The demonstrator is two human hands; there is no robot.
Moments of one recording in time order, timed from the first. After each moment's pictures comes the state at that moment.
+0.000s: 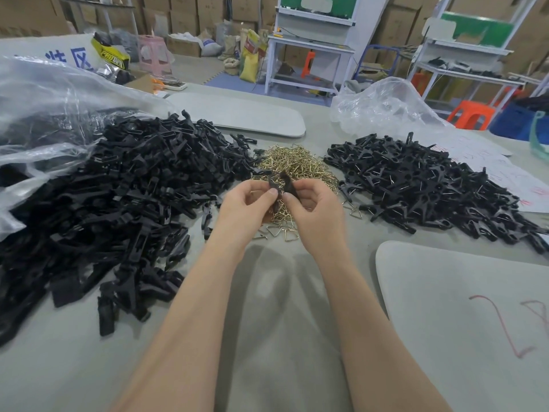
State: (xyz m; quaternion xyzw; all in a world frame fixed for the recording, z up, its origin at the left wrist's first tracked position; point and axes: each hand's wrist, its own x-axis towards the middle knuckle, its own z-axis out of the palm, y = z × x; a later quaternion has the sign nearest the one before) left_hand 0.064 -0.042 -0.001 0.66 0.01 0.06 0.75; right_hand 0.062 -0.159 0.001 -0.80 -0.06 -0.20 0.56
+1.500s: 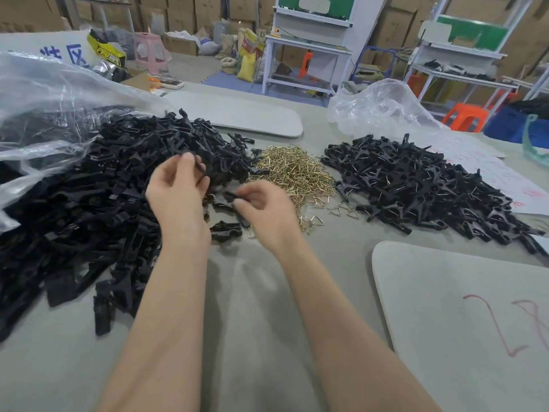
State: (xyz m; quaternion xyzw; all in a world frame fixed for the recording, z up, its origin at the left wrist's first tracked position) left_hand 0.065 -0.001 0.016 0.42 0.14 0.29 0.85; right_hand 0.065 -0.110 0.004 -0.82 -0.09 -0.05 0.57
